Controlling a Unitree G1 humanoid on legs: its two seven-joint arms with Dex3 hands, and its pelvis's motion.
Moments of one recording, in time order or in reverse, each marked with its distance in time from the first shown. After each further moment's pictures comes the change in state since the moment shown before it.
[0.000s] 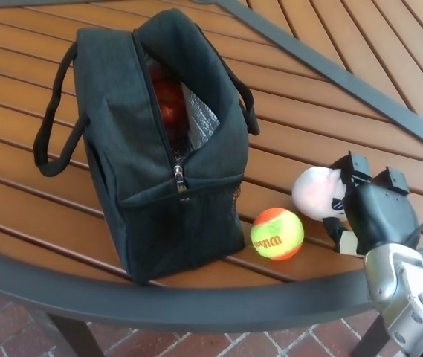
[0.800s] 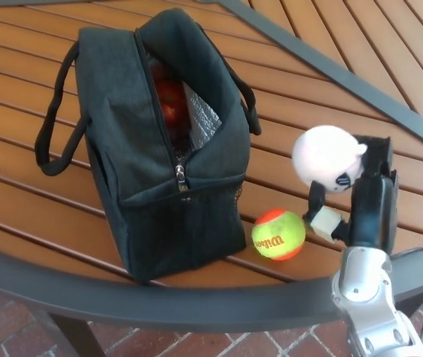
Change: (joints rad) left_arm 0.005 -0.008 0.007 -0.001 -0.002 0.000 -0.004; right_arm 0.077 0.309 -0.334 -0.184 0.283 -0.209 -0.100
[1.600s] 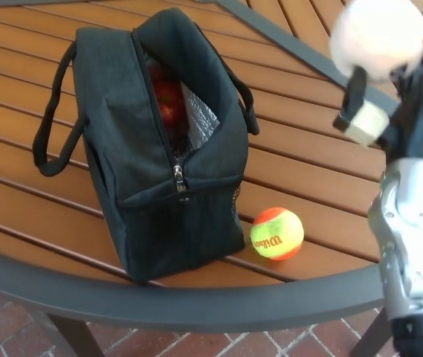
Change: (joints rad) left_arm -0.006 0.001 0.012 -0.001 -0.003 0.000 -0.007; right_arm -0.146 -0.084 -0.033 -0.399 0.298 0.132 0.279
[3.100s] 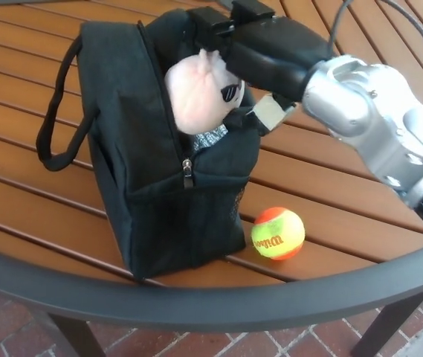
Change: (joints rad) left_arm 0.005 0.025 0.022 0.005 -0.009 -0.003 -0.034; right_arm -0.542 -0.394 0.745 0.382 -0.429 -0.072 0.417
